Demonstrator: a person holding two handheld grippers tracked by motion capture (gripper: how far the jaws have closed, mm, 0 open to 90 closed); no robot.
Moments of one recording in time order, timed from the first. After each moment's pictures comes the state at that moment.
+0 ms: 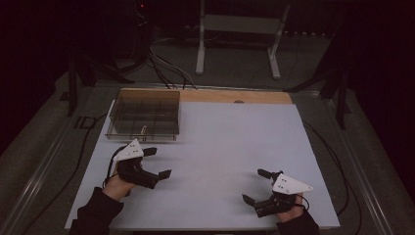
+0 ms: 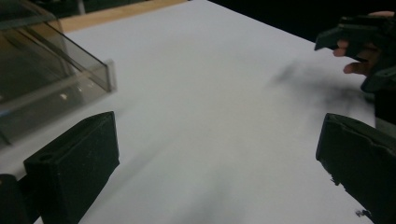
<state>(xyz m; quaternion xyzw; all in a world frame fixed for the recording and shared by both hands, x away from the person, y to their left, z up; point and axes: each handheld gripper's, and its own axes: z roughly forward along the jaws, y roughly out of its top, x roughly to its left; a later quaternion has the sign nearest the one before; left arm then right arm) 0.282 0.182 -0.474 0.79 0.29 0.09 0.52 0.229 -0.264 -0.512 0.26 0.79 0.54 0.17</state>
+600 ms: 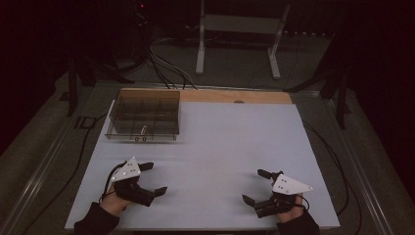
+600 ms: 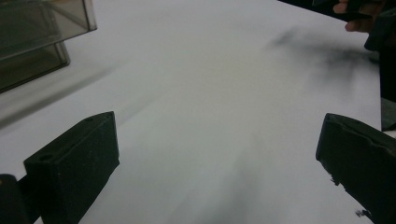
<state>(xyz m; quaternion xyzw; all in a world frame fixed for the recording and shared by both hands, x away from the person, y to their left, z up) 0.250 0.198 -0.511 0.81 0.28 0.11 0.50 0.228 -0.264 -0.512 0.26 0.79 0.53 0.17</state>
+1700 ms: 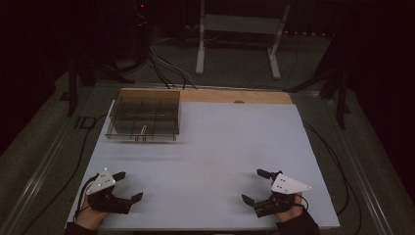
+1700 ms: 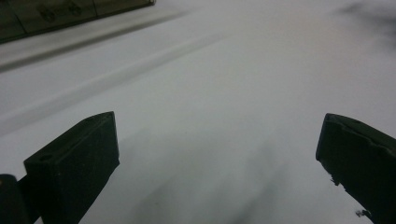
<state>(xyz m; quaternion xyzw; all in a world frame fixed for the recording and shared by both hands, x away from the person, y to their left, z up) 0.224 0.254 -0.528 0.79 0.37 0.15 0.47 0.230 -0.263 -0.513 0.26 0.79 0.53 0.17</state>
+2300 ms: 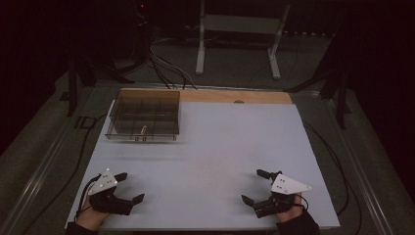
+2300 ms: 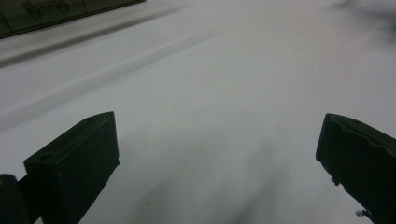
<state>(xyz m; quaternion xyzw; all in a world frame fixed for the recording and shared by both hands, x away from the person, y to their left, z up) 0.223 0.250 -0.528 0.80 0.36 0.14 0.46 0.230 -0.262 -0.514 0.25 0.79 0.53 0.17</state>
